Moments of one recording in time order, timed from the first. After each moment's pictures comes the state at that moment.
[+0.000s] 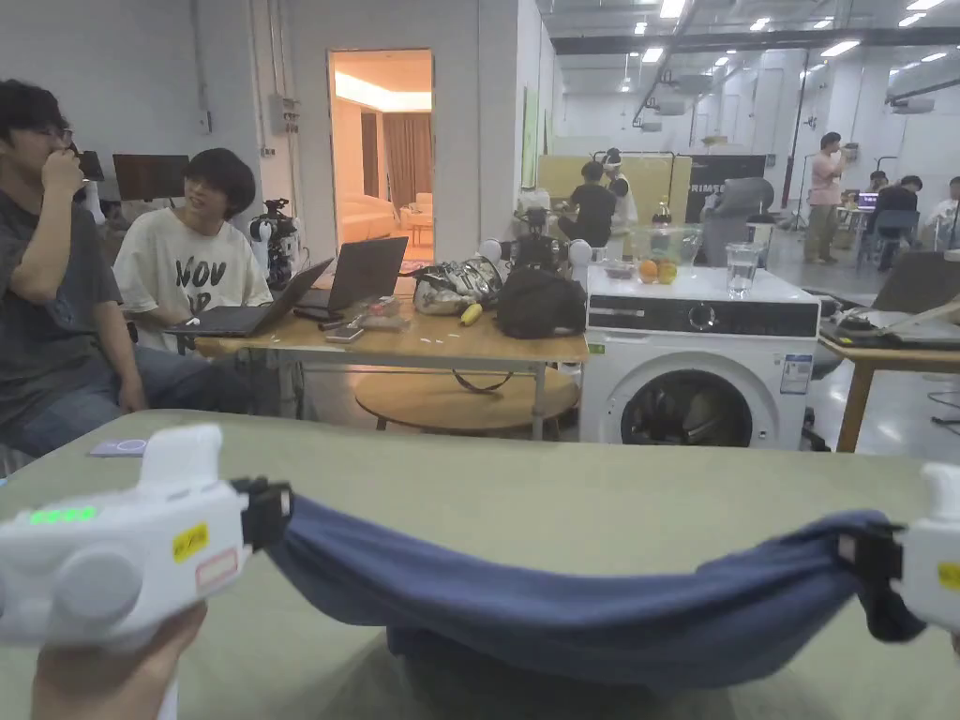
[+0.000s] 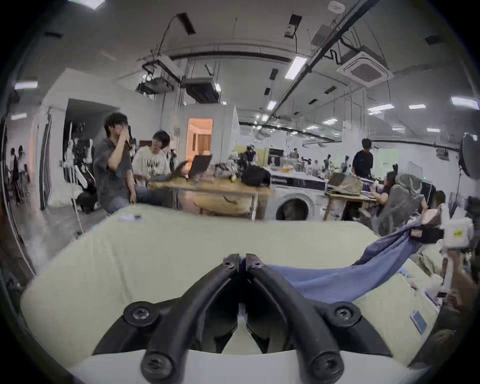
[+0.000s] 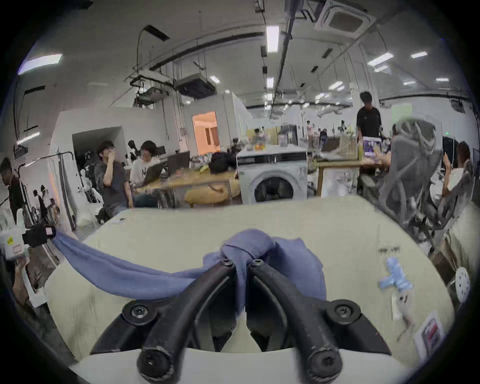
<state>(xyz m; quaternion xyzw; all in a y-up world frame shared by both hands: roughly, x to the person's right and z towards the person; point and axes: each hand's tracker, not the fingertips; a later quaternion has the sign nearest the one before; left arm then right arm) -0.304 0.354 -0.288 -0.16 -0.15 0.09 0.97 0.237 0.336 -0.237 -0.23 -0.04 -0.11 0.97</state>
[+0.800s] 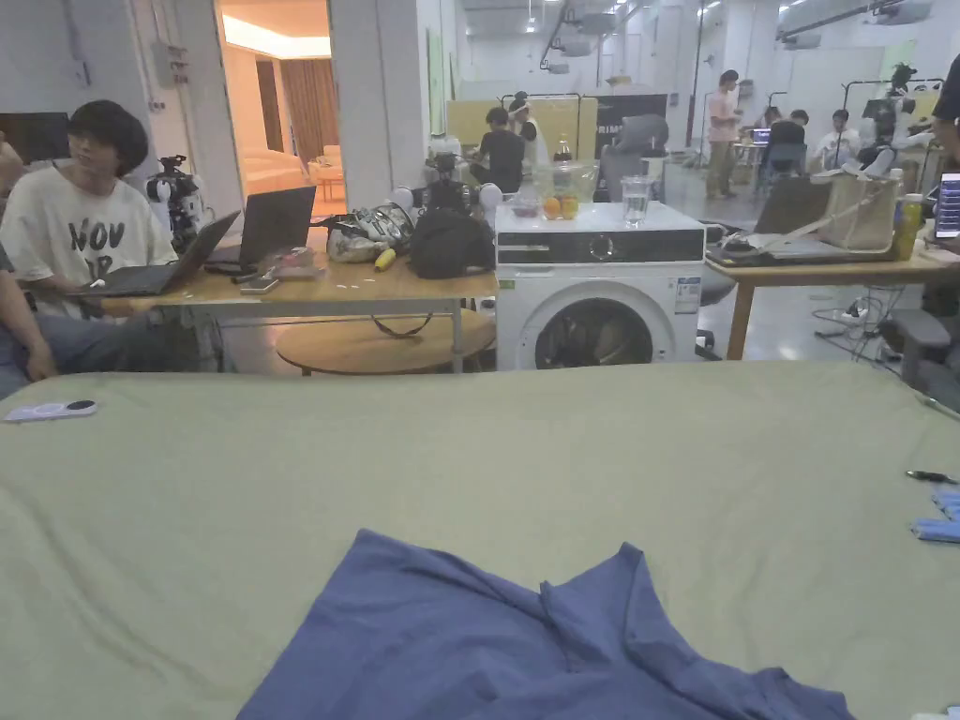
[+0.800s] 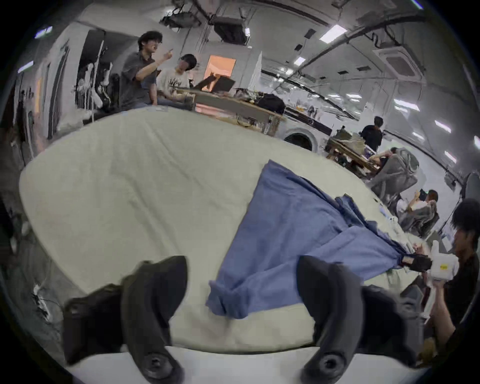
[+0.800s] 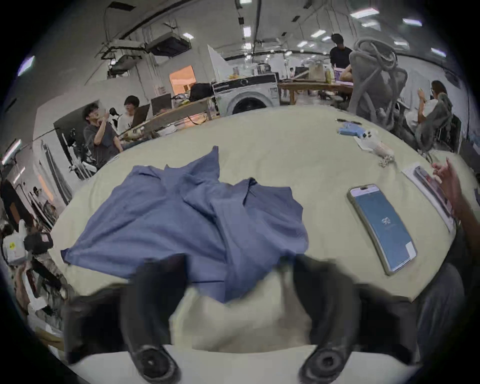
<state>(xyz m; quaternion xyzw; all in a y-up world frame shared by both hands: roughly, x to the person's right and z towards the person) -0.348 0.243 -0.115 -0.27 -0.13 0.09 0.95 0.202 0.208 -0.015 -0.29 -0.08 -0.12 0.95</state>
